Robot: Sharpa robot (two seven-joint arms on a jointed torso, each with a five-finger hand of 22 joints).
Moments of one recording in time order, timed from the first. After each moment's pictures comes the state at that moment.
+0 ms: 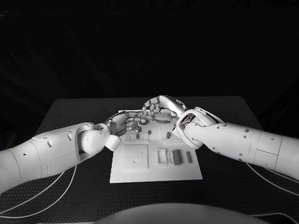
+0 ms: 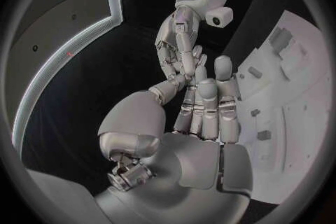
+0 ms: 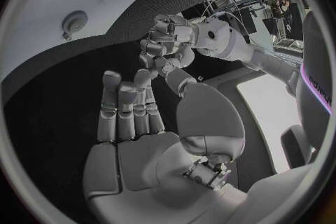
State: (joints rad) left arm 1.06 -0.64 -0.13 1.20 0.13 0.17 0.19; left_hand 0.99 0.10 0.62 -0.15 0.06 0.93 0.14 0.28 0.47 0.96 0.05 0.58 0.49 1.08 -0.07 1.32 0.68 0.05 1.21 -0.16 0.38 1.31; right arm 1.04 -0.54 -0.02 1.29 -1.26 -0.55 0.17; right_hand 1.07 -0.03 0.58 -0.29 0.11 1.00 0.09 0.25 0.61 1.05 0.00 0.89 0.81 1.13 -0.10 1.30 0.88 0.25 1.06 0.01 0.89 1.31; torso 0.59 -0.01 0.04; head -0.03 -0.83
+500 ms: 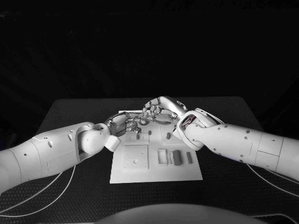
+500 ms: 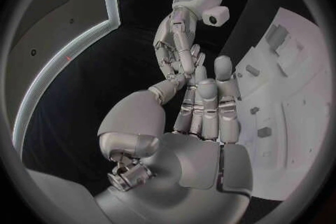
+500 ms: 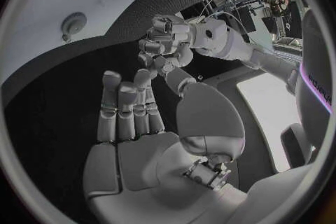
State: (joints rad) left arm 1.07 -0.64 -0.13 1.19 0.09 0.18 0.18; left_hand 0.99 0.10 0.62 -0.15 0.06 0.93 0.14 0.29 0.47 0.96 0.05 0.58 0.49 1.09 -0.06 1.32 0.68 0.05 1.21 -0.16 0.38 1.31; right arm 1.04 -0.55 -0.02 1.30 -1.24 -0.55 0.17; right_hand 1.07 -0.03 0.58 -0.29 0.11 1.00 0.08 0.25 0.61 1.05 -0.01 0.89 0.81 1.14 -0.10 1.30 0.88 0.25 1.07 0.01 0.89 1.31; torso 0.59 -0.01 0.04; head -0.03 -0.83
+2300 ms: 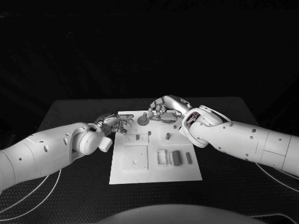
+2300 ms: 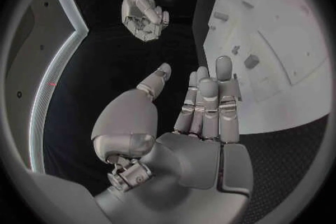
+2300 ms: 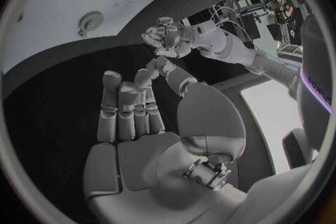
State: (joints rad) left arm 1.07 -0.66 -0.13 1.15 -0.13 -0.10 0.11; left_hand 0.90 -0.08 0.43 -0.26 0.05 0.88 0.16 0.32 0.48 0.91 0.07 0.67 0.50 1.07 -0.04 1.32 0.64 0.07 1.20 -0.14 0.36 1.31; right arm 1.05 -0.59 -0.01 1.30 -1.34 -0.49 0.09; right_hand 1.06 -0.05 0.58 -0.29 0.11 1.00 0.08 0.26 0.61 1.06 -0.01 0.89 0.81 1.15 -0.11 1.30 0.88 0.25 1.07 0.00 0.90 1.31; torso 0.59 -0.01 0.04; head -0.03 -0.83
